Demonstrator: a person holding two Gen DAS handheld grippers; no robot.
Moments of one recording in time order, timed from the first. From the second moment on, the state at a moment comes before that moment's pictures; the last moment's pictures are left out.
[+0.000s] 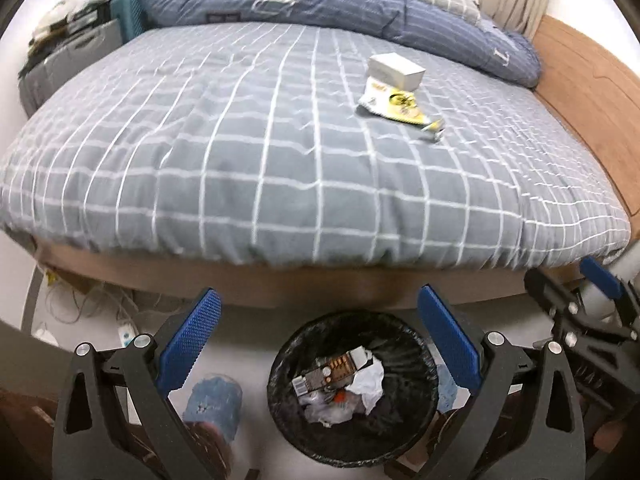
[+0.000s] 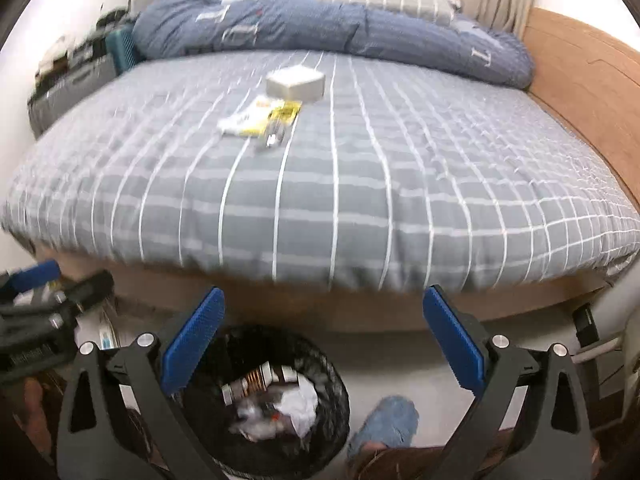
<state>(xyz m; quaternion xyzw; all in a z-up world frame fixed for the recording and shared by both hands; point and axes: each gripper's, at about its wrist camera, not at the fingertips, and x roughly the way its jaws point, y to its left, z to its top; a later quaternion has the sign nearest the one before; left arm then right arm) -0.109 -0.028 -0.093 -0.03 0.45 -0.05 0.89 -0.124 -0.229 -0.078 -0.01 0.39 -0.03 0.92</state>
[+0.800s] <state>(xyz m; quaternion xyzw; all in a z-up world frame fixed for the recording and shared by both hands) 0.028 -0.075 -0.056 0.00 0.40 -0.08 0.91 0.001 -0.288 -0.050 0.01 0.36 -0.07 0.93</state>
